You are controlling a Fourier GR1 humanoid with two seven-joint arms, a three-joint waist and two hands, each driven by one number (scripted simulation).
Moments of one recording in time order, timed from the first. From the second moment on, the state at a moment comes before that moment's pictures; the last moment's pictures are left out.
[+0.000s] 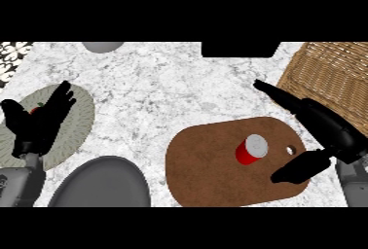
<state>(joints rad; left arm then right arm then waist) -0.20 0.38 0.04 -1.38 0.19 0.02 0.20 -0.30 -0.34 0.09 -1.84 0.29 0.54 0.30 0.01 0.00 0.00</state>
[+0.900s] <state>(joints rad) -0.20 0.31 0.10 -1.40 0.11 0.00 0.23 -0.26 -0.29 0.13 -1.65 0.53 0.56 0.12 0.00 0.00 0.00</state>
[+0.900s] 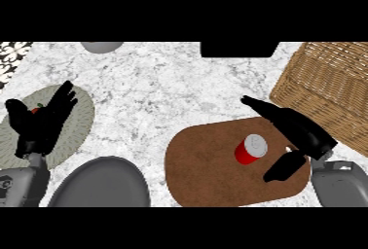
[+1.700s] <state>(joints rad) -0.19 0.27 0.13 -1.41 0.07 -0.03 0.23 -0.17 -0.26 0.14 -1.68 0.62 0.57 0.02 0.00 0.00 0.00</state>
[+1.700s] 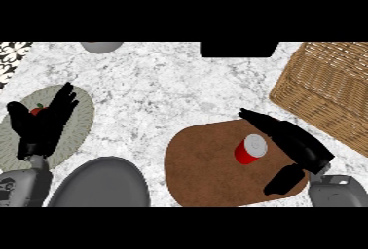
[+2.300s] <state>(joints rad) -0.18 0.27 0.16 -1.43 0.07 -0.06 0.23 -0.21 -0.25 0.21 -1.56 0.80 0.49 -0.07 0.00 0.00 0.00</state>
